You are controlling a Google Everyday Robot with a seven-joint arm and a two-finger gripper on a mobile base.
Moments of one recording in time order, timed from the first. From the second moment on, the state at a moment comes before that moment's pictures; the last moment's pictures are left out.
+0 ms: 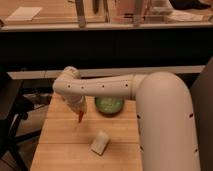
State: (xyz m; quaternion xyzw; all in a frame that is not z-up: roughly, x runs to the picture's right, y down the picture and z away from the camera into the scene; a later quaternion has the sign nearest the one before) arm -0.136 0.117 0.784 -0.23 -0.21 -0.69 0.65
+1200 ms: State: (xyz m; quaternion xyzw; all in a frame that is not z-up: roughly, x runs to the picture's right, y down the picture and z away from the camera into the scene) arm -0.078 0.066 0.797 -0.23 -0.21 -0.65 0.69
